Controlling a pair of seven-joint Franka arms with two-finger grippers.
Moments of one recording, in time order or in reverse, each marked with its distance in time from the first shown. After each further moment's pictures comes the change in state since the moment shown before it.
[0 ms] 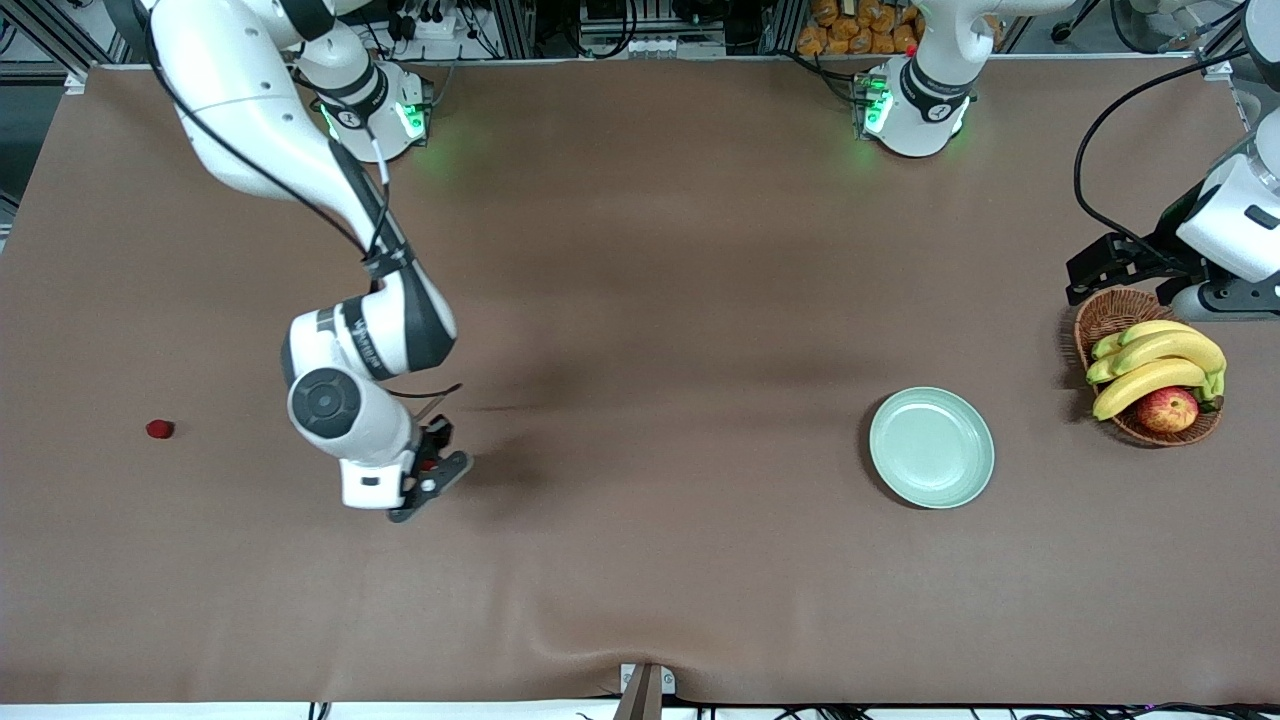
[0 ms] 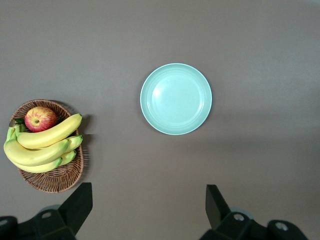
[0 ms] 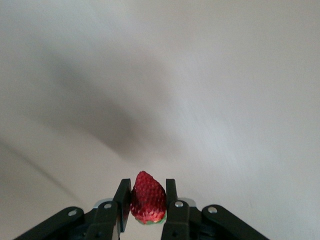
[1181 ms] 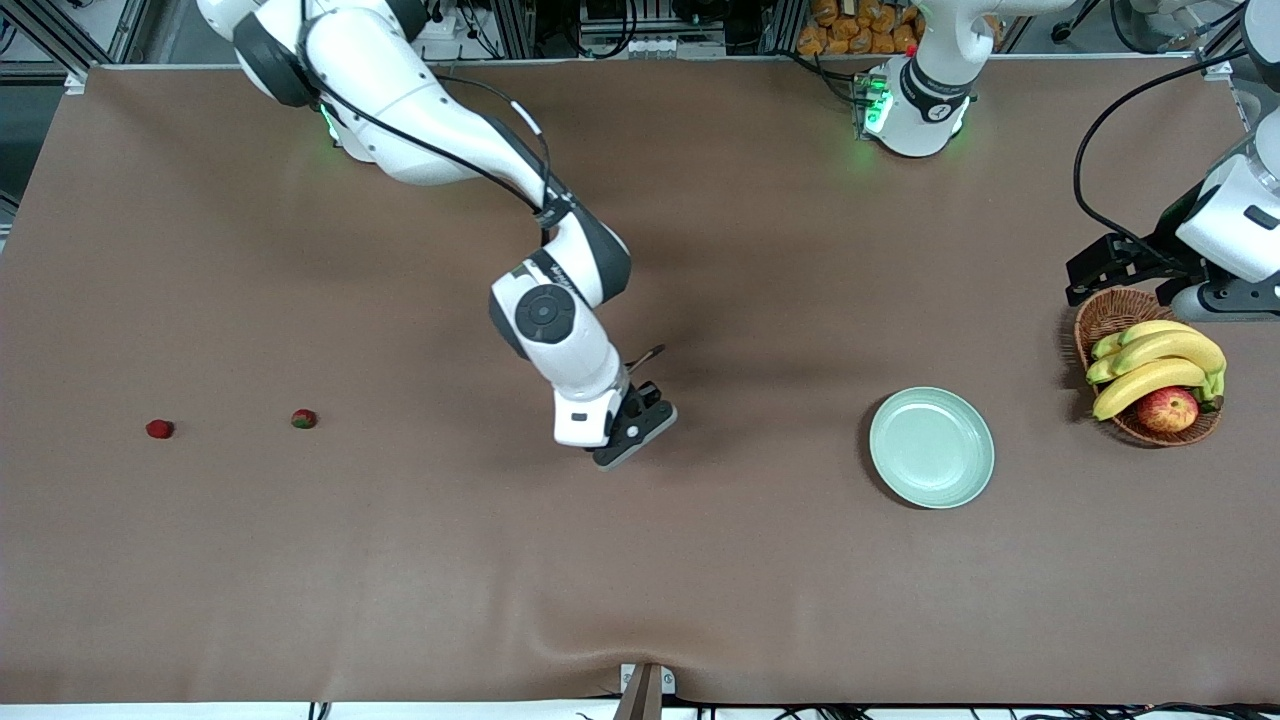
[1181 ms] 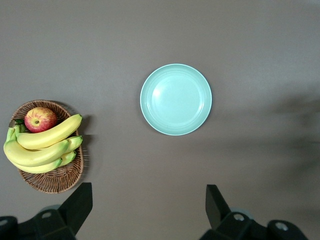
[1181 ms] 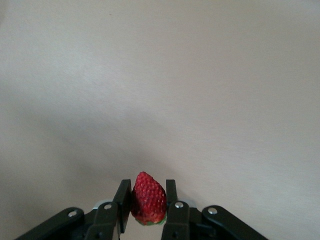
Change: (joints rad) left arm 0.000 0.000 0.000 -0.002 0.000 0.003 0.000; right arm 0.300 0.204 0.047 0.149 0.092 0.323 0.477
